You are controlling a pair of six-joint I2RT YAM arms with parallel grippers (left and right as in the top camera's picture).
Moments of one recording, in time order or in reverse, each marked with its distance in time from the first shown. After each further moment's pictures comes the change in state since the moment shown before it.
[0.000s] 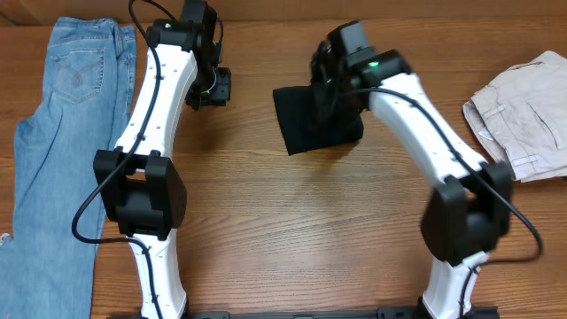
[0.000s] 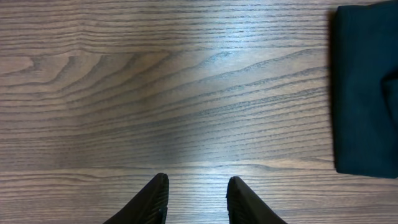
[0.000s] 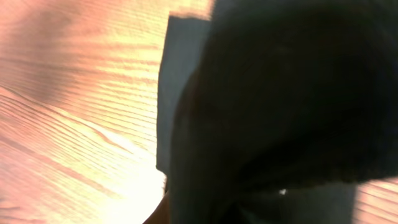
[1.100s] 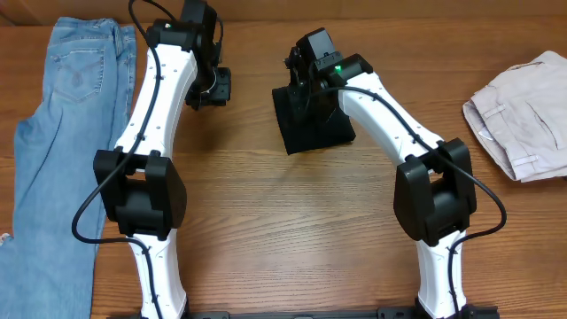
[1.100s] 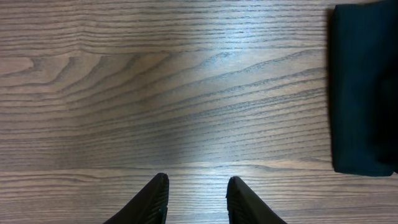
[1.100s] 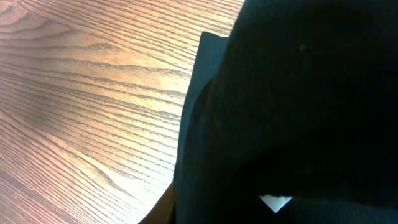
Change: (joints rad) left arm 0.000 0.000 0.000 0.002 0.000 0.000; right arm 0.058 0.155 0.100 0.104 -0.016 0.021
